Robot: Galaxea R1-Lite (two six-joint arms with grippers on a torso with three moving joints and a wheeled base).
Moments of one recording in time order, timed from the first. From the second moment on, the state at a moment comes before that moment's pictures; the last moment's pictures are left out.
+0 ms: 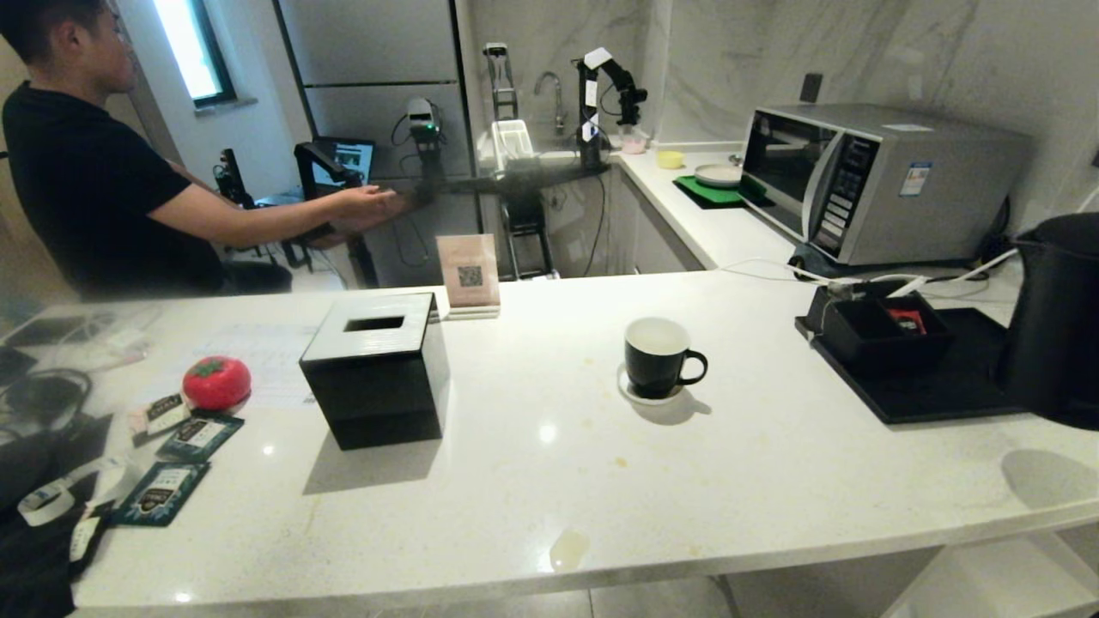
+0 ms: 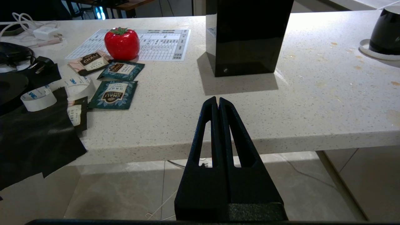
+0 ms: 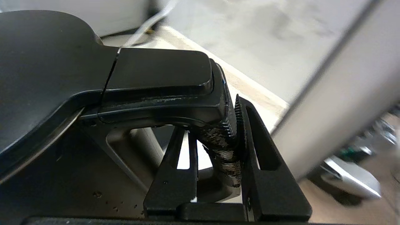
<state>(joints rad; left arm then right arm) 0.00 0.00 0.00 -0.01 0.02 -0.01 -0.53 1.47 -0.82 -0.62 -0.29 -0.14</state>
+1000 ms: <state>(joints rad) 0.00 0.00 0.00 -0.01 0.02 -0.01 -0.71 1.67 -0.94 -0.68 -0.30 -0.07</state>
